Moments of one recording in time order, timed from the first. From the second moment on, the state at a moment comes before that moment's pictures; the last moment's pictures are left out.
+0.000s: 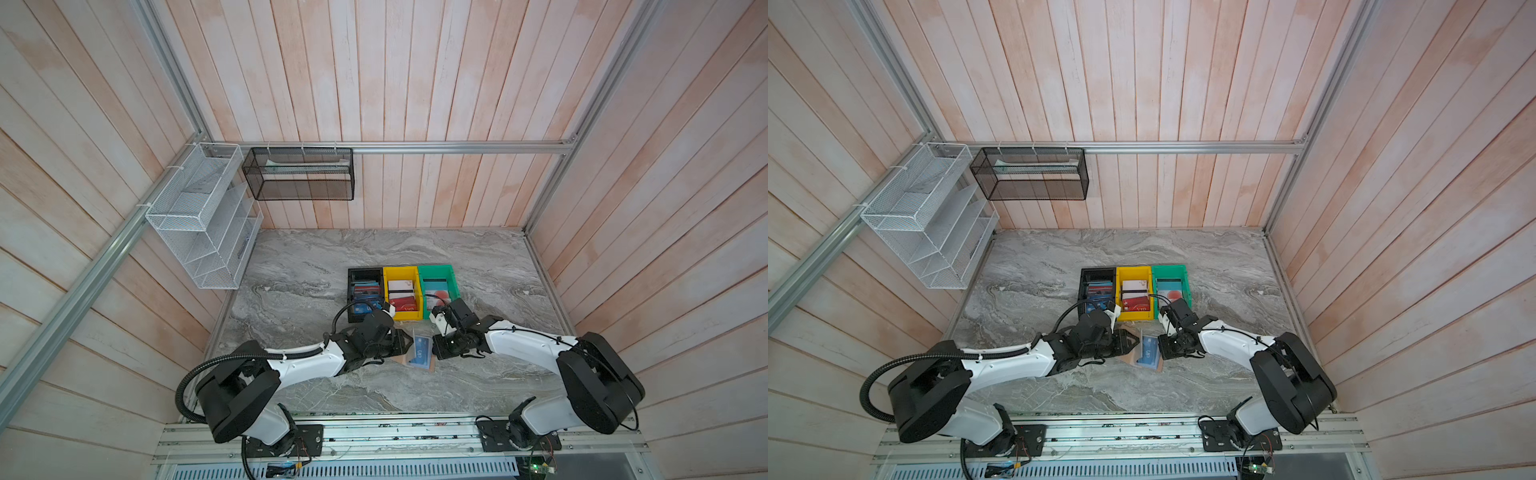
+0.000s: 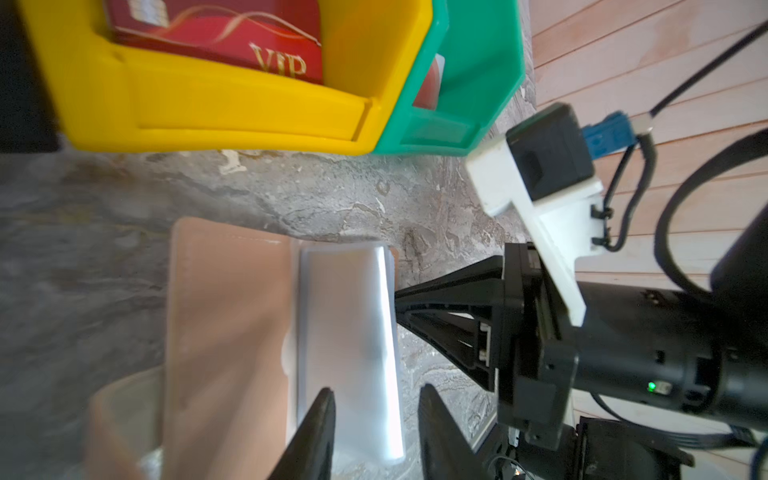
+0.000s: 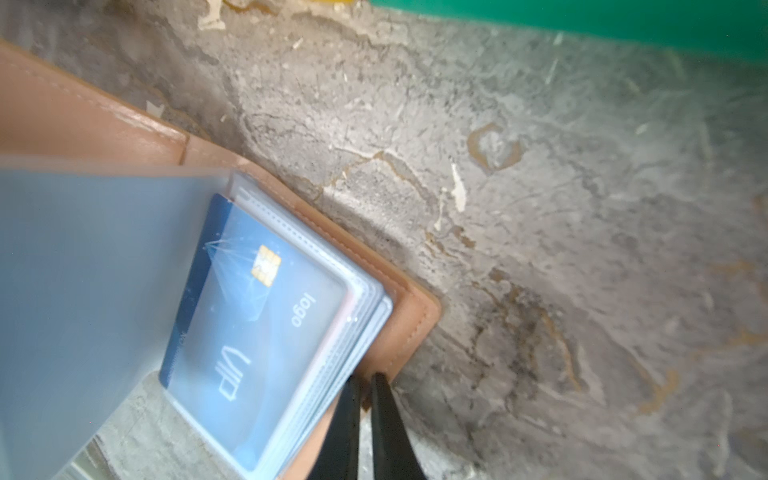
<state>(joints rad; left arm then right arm) -0.89 1.46 0.70 0.08 0.14 -0.95 0.61 1.47 0.68 -0.41 -0.23 0.35</state>
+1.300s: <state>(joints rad) -0.90 1.77 0.94 0.12 0.38 -0.93 0.61 1.46 0.67 -0.39 -0.24 0.35</state>
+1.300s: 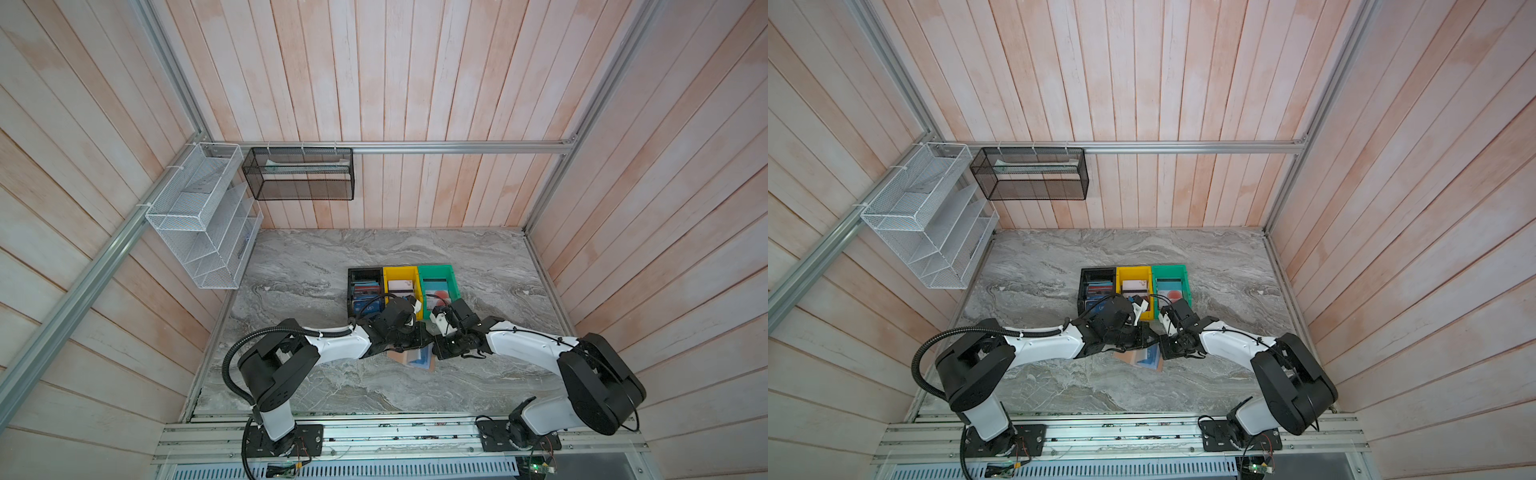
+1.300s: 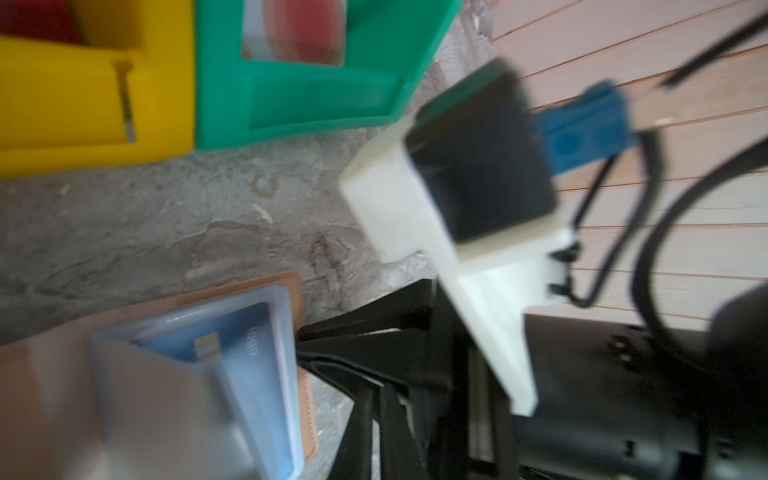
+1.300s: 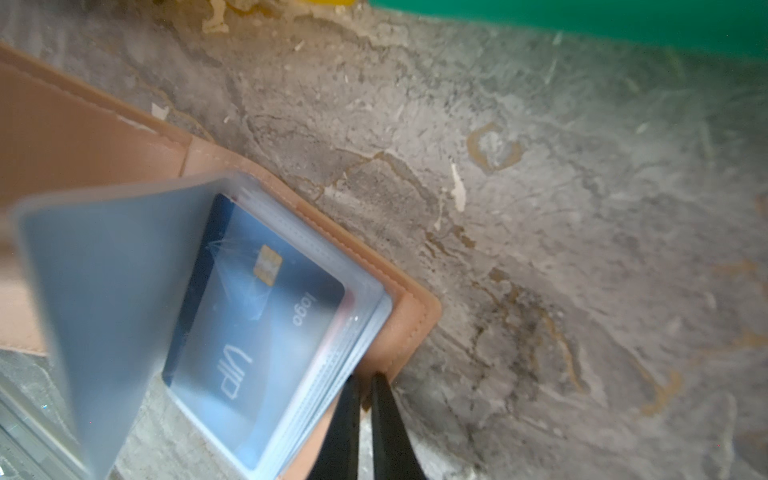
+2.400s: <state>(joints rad) -0.85 1.70 0.86 -0.13 0.20 -0.89 0.60 1.46 0.66 -0.38 -0.25 0.35</state>
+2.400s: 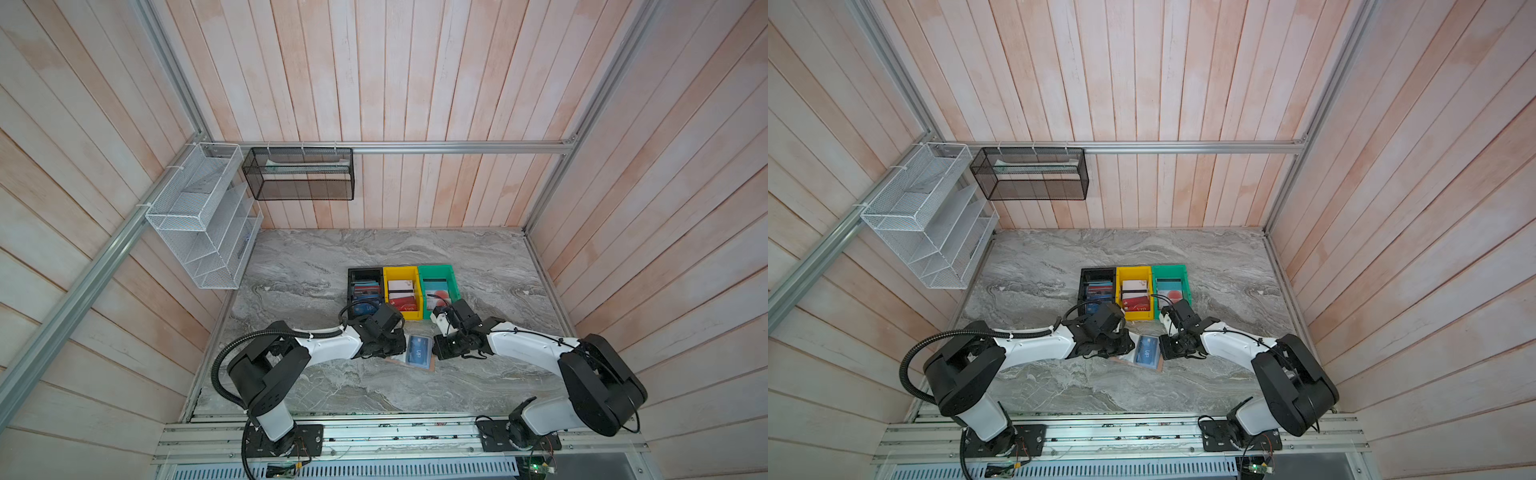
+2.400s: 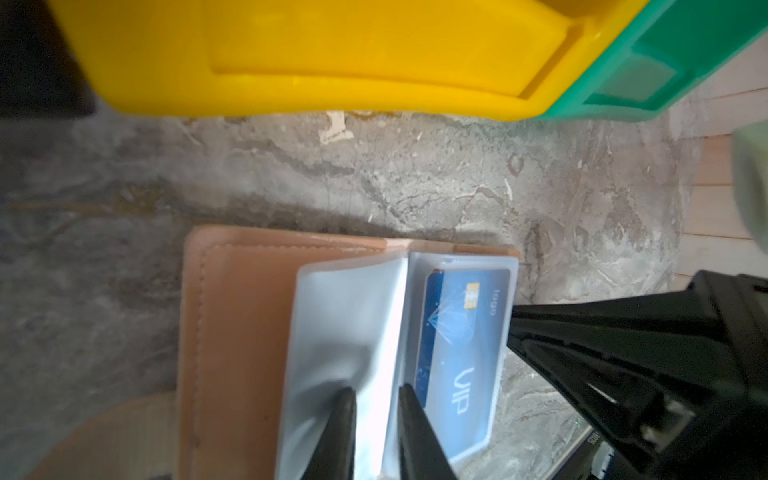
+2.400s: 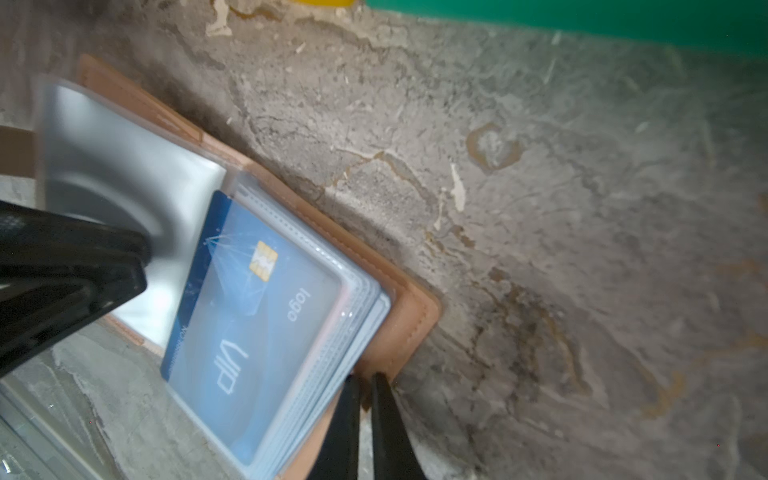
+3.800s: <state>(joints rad) -0.83 1.68 0.72 0.12 0.27 -0.93 0.60 1.47 0.68 -0.37 -0.33 0.37</state>
